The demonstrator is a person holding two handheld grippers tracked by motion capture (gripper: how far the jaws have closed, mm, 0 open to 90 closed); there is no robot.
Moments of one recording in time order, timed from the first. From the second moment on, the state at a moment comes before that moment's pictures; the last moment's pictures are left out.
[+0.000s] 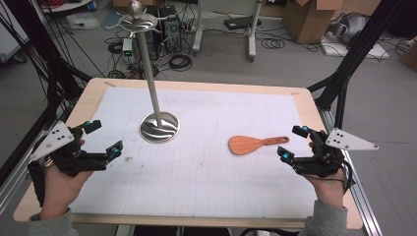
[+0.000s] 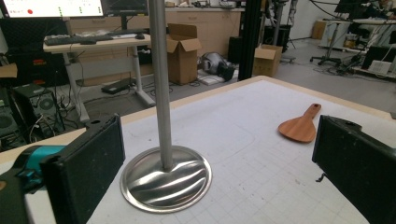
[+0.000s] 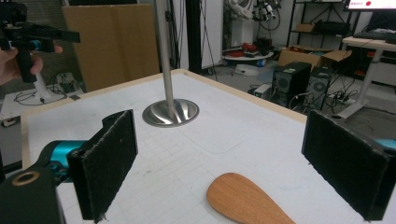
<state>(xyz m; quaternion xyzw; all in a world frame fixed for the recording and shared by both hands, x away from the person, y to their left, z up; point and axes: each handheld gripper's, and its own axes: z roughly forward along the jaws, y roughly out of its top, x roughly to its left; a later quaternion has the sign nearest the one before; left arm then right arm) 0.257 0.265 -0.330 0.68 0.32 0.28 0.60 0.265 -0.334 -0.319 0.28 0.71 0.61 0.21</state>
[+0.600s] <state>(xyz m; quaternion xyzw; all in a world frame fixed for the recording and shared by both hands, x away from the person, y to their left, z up) 0.257 0.263 -0.336 0.68 0.33 0.28 0.59 0.277 -0.335 -0.332 0.31 0.71 0.60 0.20</state>
